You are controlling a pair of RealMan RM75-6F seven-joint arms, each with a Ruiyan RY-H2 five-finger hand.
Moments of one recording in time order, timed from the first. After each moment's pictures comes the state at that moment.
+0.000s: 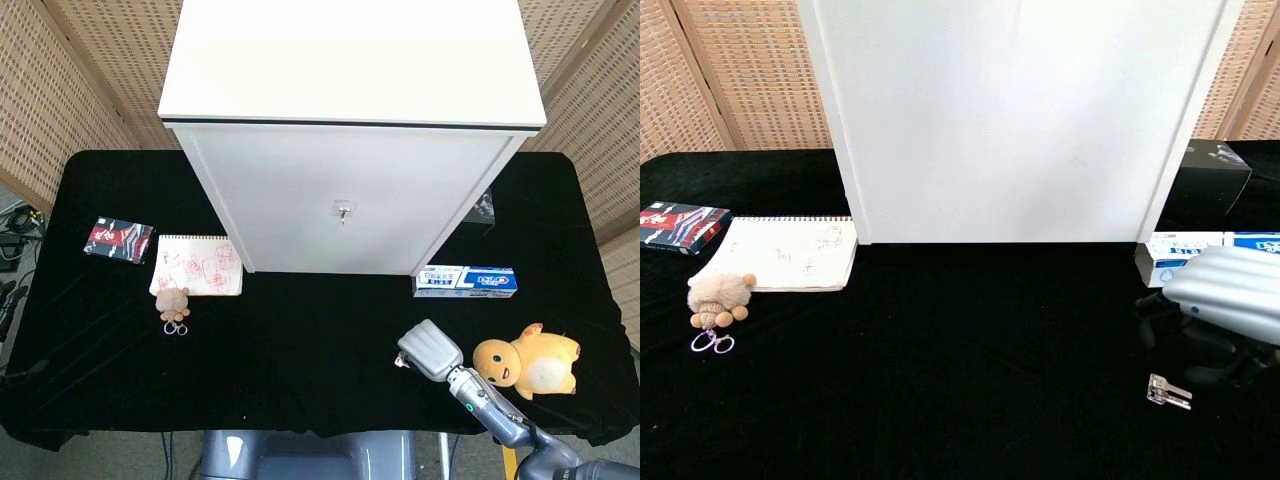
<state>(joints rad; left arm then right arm) -0.03 -1.02 -0.02 -1.69 1.46 1.47 0.00 0.48 -1.42 0.02 -1.50 -1.63 0.90 -0.33</state>
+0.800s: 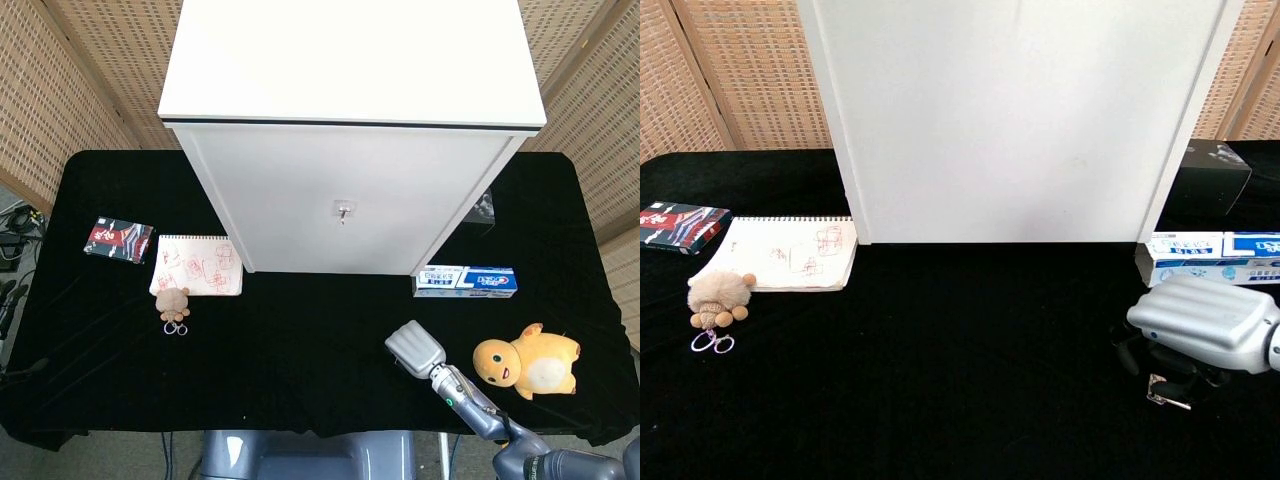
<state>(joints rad) -0.04 -1.02 -0.03 -1.69 1.44 1.45 0.01 0.52 -1.57 0.00 -1.36 -1.54 0.87 -0.36</state>
